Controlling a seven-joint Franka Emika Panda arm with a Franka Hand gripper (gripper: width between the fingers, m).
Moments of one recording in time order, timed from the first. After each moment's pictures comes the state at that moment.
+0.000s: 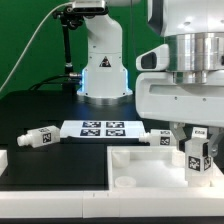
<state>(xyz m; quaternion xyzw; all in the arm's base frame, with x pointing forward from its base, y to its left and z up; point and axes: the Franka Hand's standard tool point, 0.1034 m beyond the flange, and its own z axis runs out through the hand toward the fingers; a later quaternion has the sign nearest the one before) 0.641 0.102 0.077 -0.88 0.48 -0.06 0.06</state>
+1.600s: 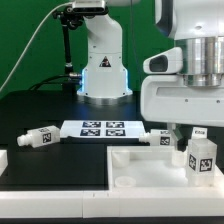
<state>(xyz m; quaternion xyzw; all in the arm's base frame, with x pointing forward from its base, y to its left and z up) 0.636 0.115 0.071 -0.96 0.28 -0.06 0.05</state>
